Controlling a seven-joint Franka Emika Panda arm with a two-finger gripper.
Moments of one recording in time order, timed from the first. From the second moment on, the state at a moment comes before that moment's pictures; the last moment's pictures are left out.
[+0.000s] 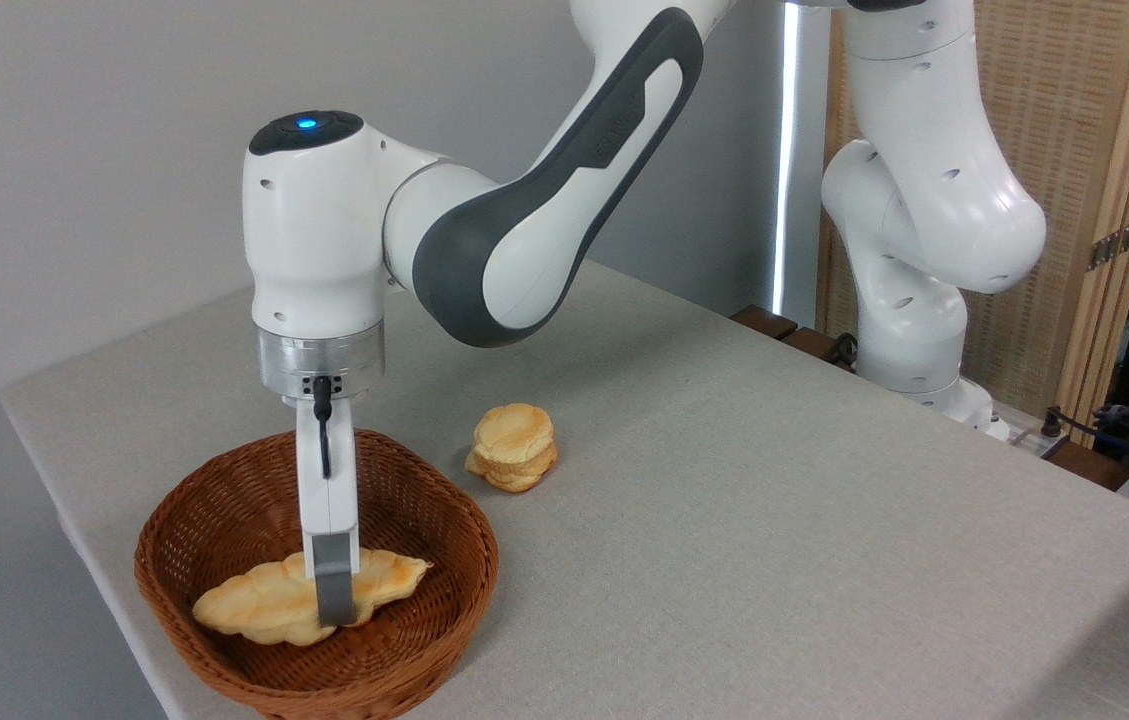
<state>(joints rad) -0.23 0.23 0.12 -1.87 -0.07 2.32 1.14</state>
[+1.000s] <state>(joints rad) -0.22 0.00 0.13 -1.86 -0.07 1.92 0.97</state>
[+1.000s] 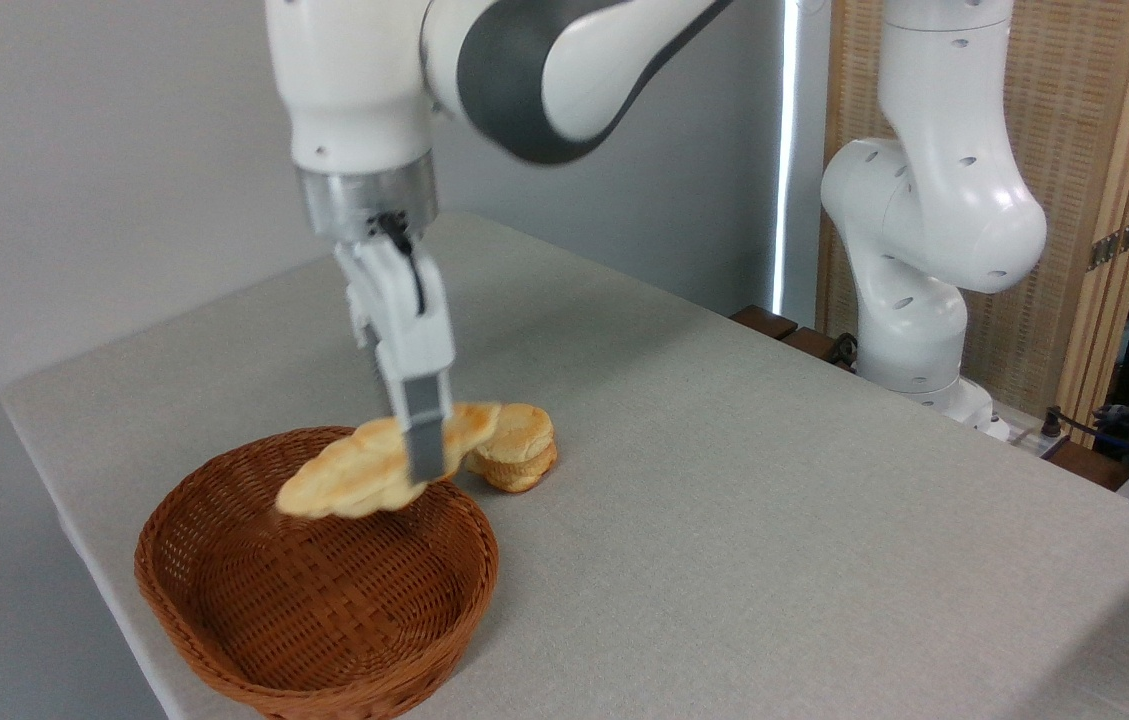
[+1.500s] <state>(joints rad) -0.22 -0.15 0.14 -2.00 -0.07 1.79 0.96</state>
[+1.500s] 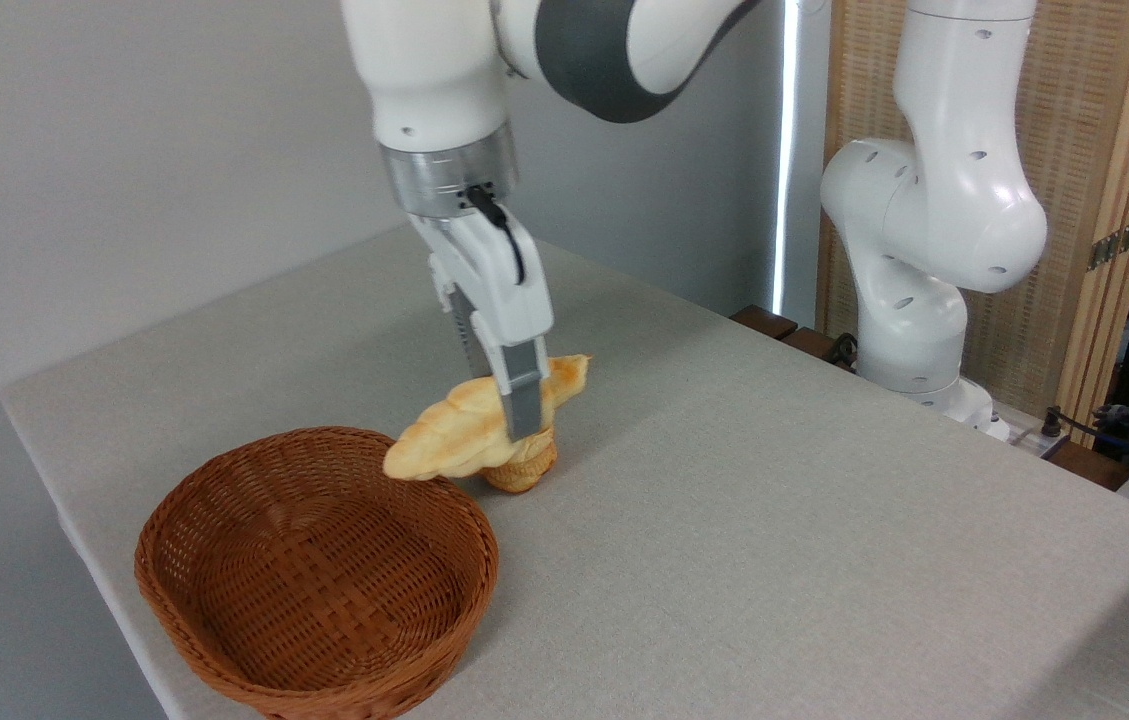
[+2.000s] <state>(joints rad) -0.22 -0.28 0.16 -2.16 -0.07 1.79 1.01</state>
